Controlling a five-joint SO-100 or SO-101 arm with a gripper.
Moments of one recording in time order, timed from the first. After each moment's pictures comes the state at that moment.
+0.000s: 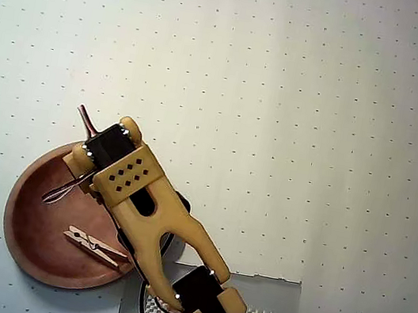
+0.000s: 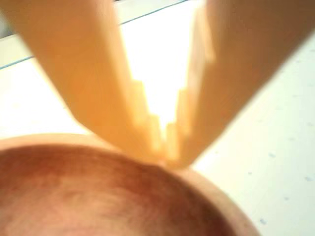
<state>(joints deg) -39.6 104.5 83.9 101.1 -91.1</state>
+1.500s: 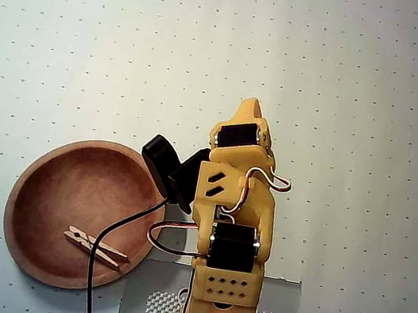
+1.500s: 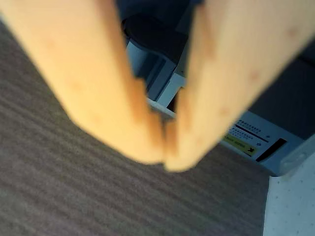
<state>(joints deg) -0.8 150.6 113.3 57.7 -14.5</state>
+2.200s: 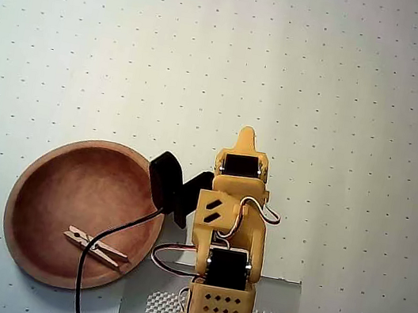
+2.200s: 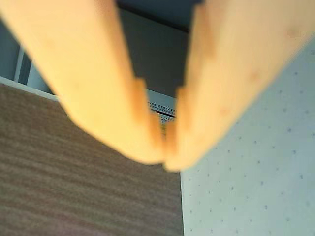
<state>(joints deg) -0.8 170.9 149.5 46.3 -2.4</state>
